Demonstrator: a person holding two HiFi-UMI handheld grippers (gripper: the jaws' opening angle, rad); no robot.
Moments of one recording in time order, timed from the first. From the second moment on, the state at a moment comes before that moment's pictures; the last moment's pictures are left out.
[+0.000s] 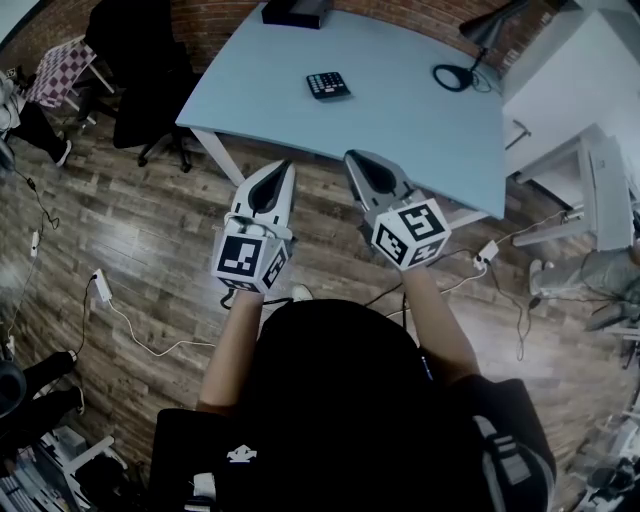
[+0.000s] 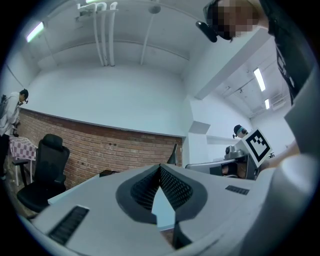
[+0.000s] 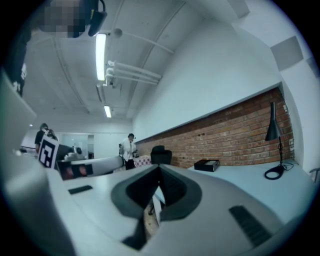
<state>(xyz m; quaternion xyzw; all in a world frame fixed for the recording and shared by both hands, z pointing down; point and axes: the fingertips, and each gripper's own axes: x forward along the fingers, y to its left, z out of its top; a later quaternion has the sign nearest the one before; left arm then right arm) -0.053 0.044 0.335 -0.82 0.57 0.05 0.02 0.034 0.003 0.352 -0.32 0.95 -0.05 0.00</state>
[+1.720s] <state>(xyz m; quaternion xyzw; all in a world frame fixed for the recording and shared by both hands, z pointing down) -0.108 -0.068 0.360 -0.82 0.57 0.07 -0.03 -0.015 -0.109 0.366 -0.32 0.94 -0.06 -0.02</state>
